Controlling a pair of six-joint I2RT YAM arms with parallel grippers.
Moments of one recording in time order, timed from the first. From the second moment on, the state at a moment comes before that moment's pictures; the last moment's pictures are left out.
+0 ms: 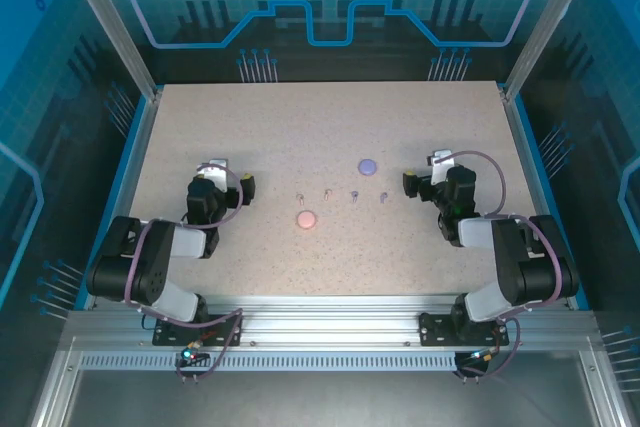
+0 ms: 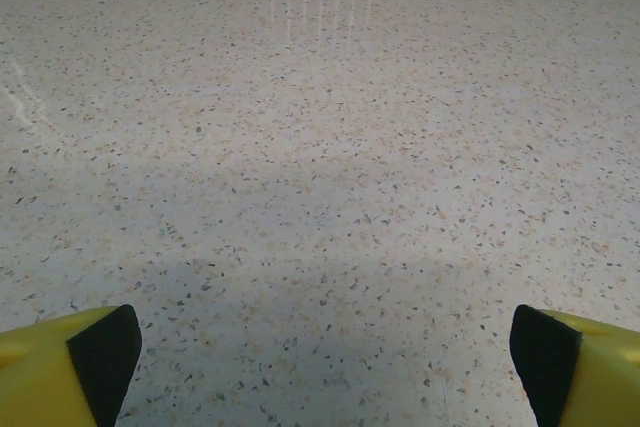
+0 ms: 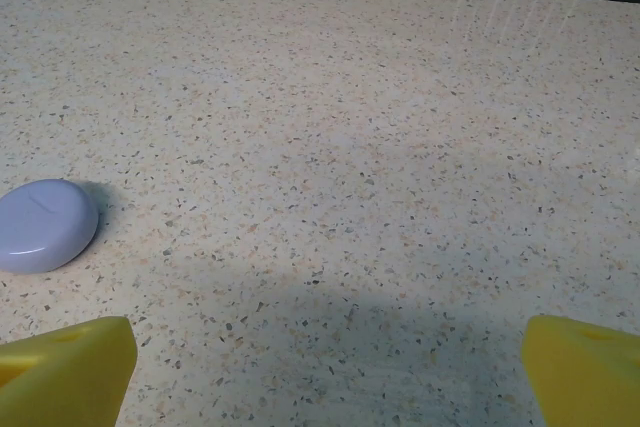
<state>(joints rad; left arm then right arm) -0.05 1.51 0.31 0.84 -0.03 -0.07 0.07 1.50 0.42 0.66 -0.04 -0.07</state>
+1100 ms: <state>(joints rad) -0.05 1.26 0.45 0.49 -0.08 -0.09 0.06 1.31 0.76 0.08 0.18 0.18</state>
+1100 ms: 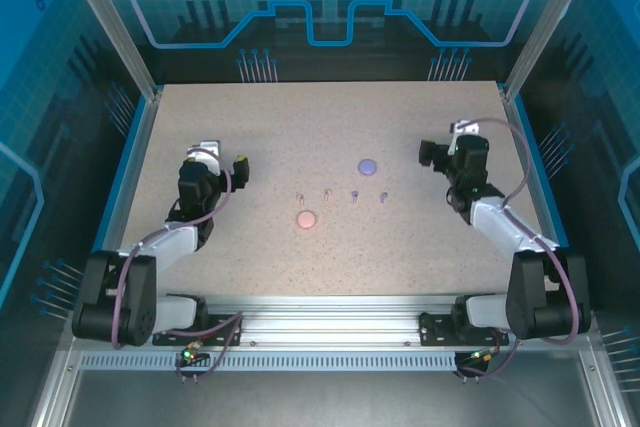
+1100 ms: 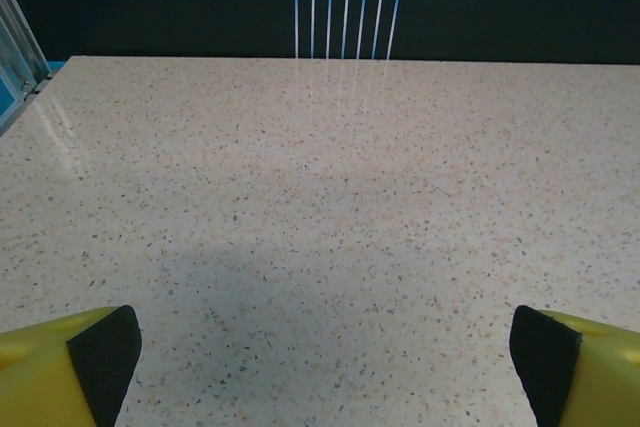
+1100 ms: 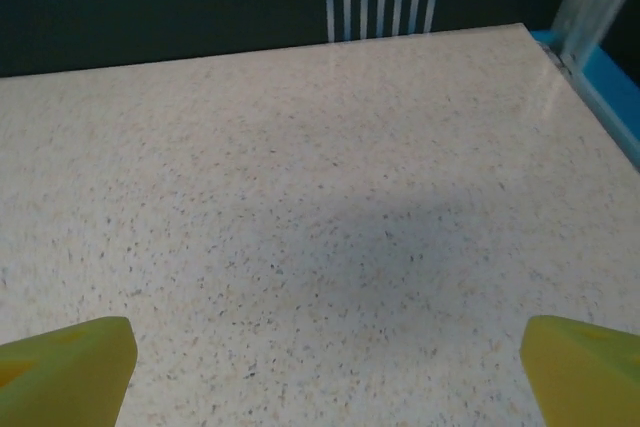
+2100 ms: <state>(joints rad) -0.05 0.97 0.70 -0.10 0.06 -0.63 0.76 1.76 1.42 -0.87 0.04 0.62</state>
